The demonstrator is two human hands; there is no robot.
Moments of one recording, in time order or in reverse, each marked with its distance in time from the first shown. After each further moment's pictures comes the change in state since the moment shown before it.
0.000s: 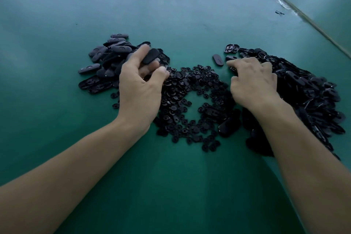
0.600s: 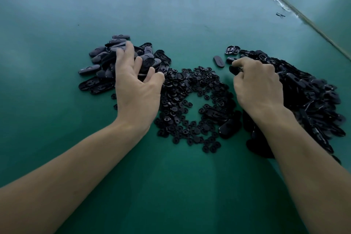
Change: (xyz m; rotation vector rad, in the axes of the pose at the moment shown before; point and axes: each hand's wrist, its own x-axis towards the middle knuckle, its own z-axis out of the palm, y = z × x) left_hand 0.001 -0.004 -0.005 0.087 0.057 0.035; right_hand -0.007 0.001 0.003 0.070 0.242 -0.039
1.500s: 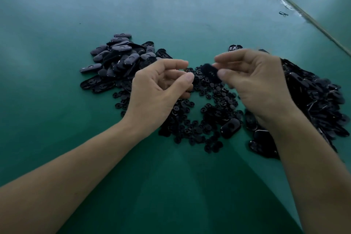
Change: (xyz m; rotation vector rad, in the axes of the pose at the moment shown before) left_hand -0.012 0.006 0.002 -0.134 -0.364 0.064; right_hand -0.020 -0.022 -0.027 0.942 -0.148 -0.094
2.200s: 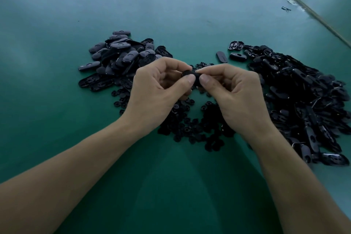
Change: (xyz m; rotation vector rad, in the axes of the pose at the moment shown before) left_hand 0.001 -0.001 -0.002 0.069 -0.046 0.033; right_hand -0.022 0.013 0.030 0.070 -0.014 -0.060
